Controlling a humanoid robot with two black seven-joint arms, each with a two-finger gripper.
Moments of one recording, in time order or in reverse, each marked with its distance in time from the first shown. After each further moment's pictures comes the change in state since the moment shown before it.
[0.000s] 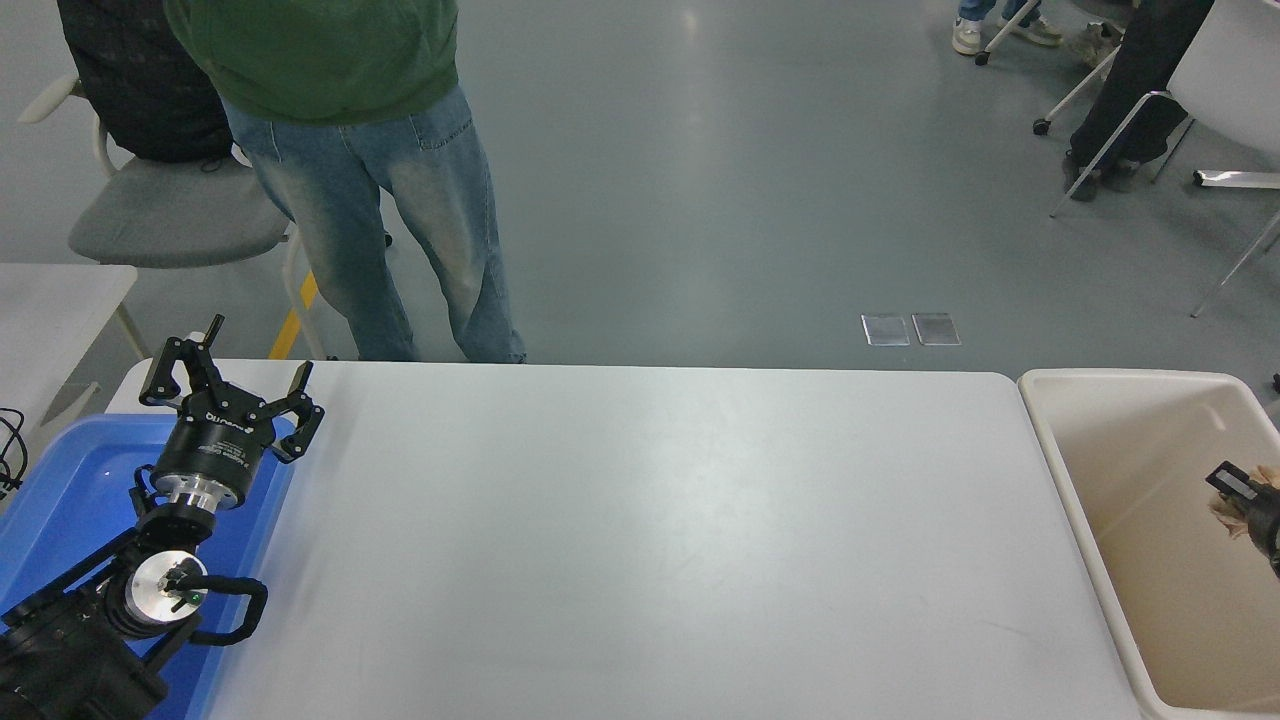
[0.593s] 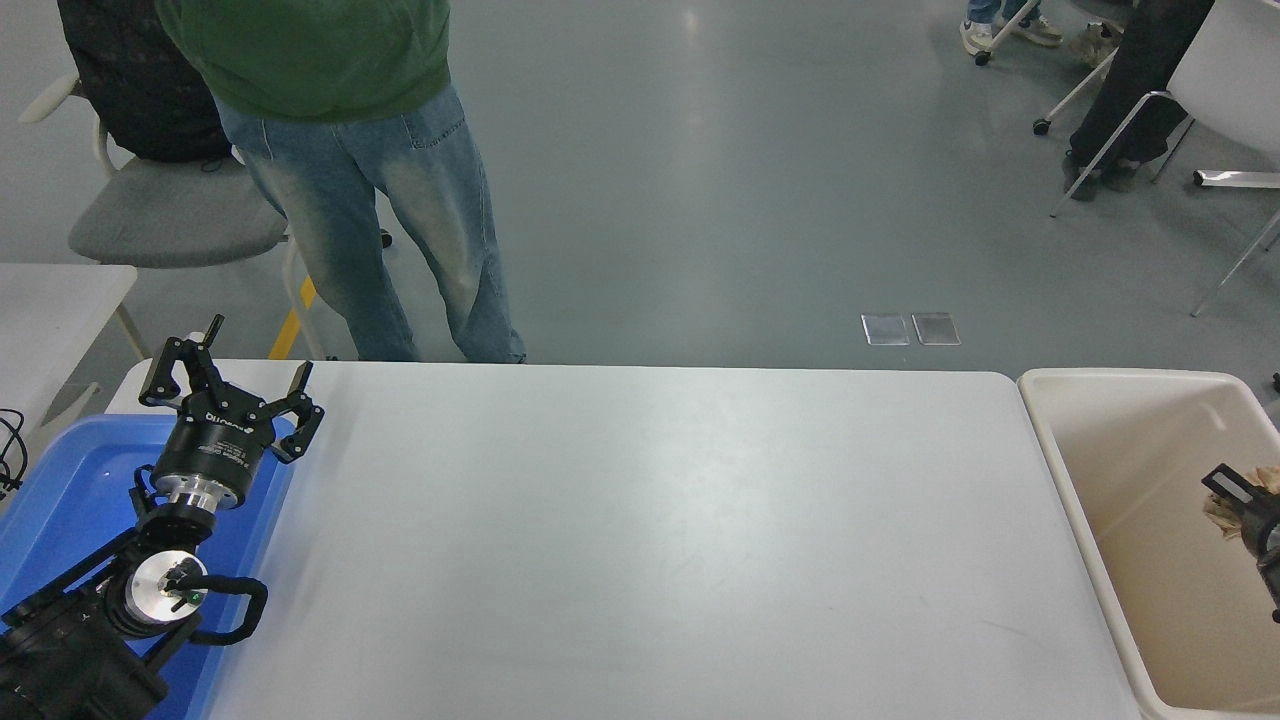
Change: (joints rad) left arm 0.000 0.000 -0.001 0.000 0.000 0.000 0.000; right arm -0.004 0.015 0.000 -0.023 0.071 -0.034 0.000
